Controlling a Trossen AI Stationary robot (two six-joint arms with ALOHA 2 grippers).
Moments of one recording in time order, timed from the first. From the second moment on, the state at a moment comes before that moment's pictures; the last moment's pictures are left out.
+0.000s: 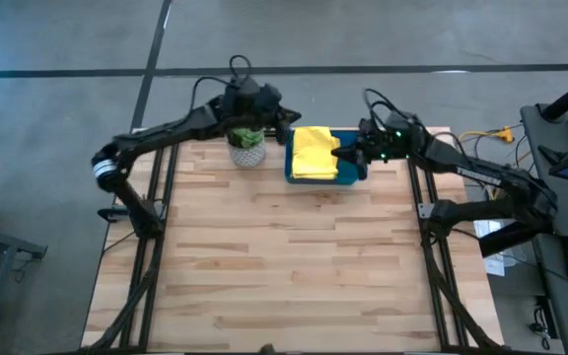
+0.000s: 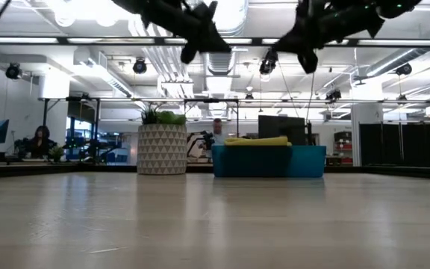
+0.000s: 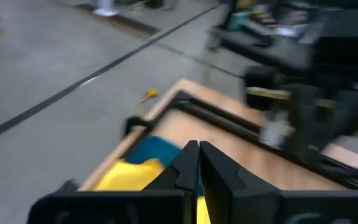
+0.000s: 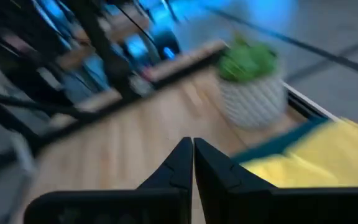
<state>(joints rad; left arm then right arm) 0.51 1.64 1.51 -0.16 0.16 -0.18 -0.55 1.09 0.85 -0.10 -0.43 0.23</state>
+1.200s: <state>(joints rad) 0.13 0.54 0.50 0.52 -0.36 -0.39 -0.29 0.25 0.56 0.38 0.13 0.42</state>
